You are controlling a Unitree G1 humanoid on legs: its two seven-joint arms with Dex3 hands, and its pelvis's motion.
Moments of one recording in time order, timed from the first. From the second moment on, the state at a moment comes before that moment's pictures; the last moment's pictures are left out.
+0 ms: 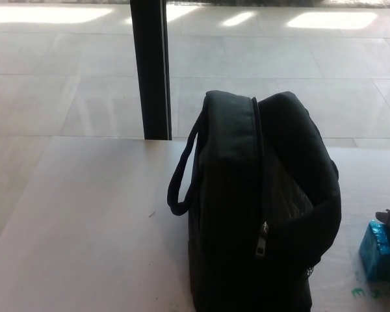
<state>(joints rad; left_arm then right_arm) 0.26 0.53 0.39 0.33 -0.30 0.39 -0.44 -0.51 -0.82 0.47 0.47 -0.43 0.19 0.43</state>
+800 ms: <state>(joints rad) 0.25 0.53 0.39 0.33 -0.30 0.39 -0.44 -0.41 -0.85 0.50 0.56 -0.61 -0.14 0.02</state>
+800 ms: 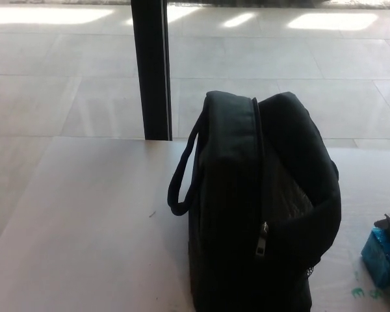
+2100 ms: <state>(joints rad) 0.29 0.53 0.40 0.33 -0.30 0.39 -0.43 -0.58 -0.77 0.06 0.38 -0.46 -0.27 -0.03</state>
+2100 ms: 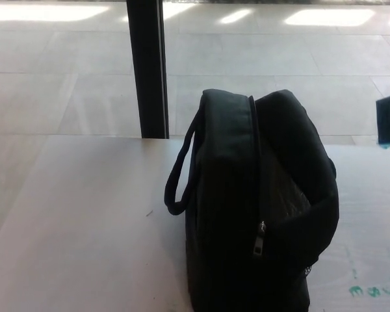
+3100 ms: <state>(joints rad) 0.30 0.53 0.40 0.33 -0.29 0.39 -0.43 -0.74 -0.76 0.29 0.16 -0.58 -0.40 0.16</state>
